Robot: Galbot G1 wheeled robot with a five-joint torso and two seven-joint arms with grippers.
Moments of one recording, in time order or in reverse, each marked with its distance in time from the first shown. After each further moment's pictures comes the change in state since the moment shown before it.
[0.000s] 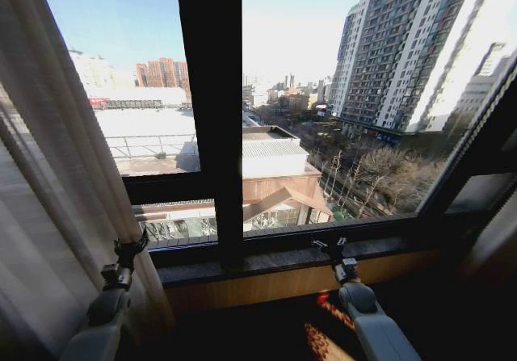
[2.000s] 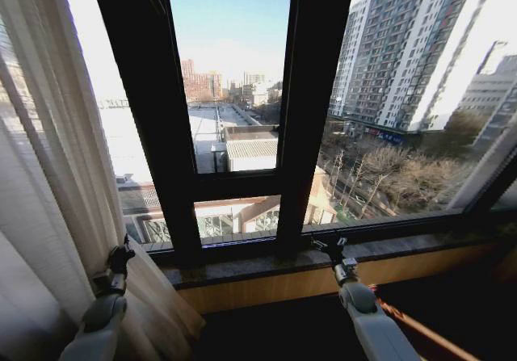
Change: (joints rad) left arm -0.002 -0.009 -0.030 0.037 -0.013 -0.016 -0.023; right arm 0.000 0.000 0.000 0.000 0.000 0.000 0.000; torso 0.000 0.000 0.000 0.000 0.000
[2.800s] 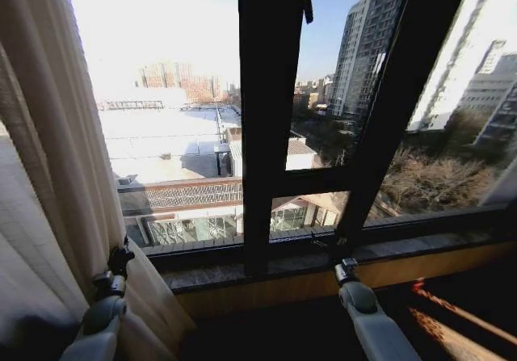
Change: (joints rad) left arm 0.013 -0.004 -0.004 -0.003 0.015 -0.015 -0.001; right arm 0.000 0.000 0.000 0.000 0.000 0.000 0.000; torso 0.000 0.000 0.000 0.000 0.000
